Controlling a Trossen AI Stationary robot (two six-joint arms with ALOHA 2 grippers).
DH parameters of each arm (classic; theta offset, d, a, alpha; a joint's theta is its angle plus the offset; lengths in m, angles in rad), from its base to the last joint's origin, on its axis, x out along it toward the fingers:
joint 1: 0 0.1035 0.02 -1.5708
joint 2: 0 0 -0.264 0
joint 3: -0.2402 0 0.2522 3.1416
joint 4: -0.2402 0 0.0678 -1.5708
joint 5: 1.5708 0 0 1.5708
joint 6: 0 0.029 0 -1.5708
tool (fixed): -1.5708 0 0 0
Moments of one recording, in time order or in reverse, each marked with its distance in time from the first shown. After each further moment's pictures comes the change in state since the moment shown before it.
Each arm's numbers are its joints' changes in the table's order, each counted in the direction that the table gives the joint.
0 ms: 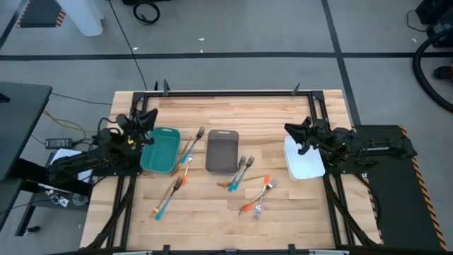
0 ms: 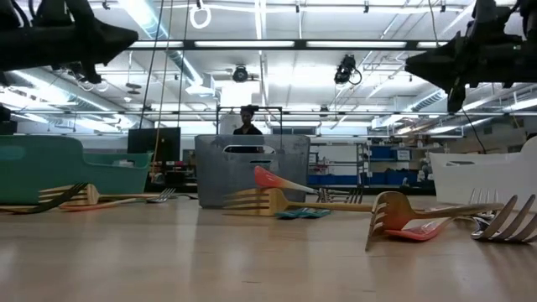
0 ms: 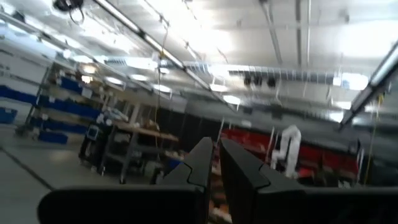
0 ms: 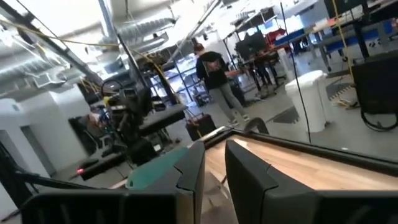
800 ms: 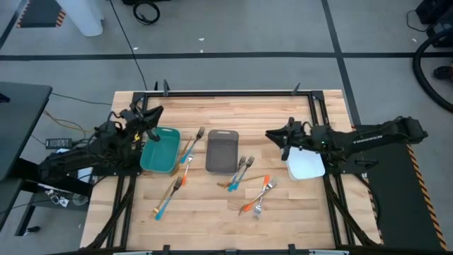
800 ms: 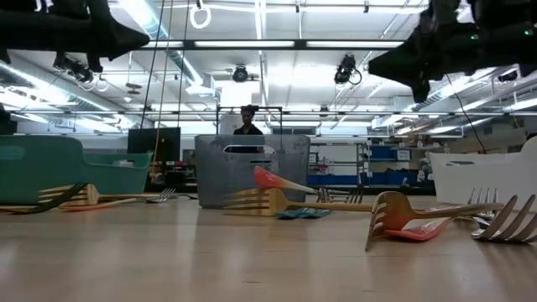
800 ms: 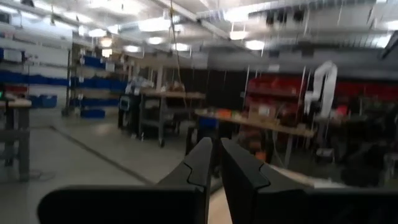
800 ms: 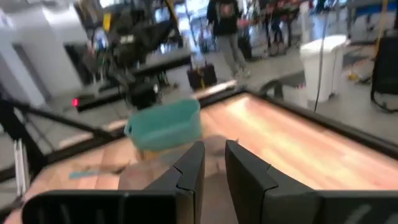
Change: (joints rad) left arm 0.000 0.177 -0.191 -0.272 0.041 0.138; right arm 0.047 0.643 -0.232 0.152 0.077 -0.074
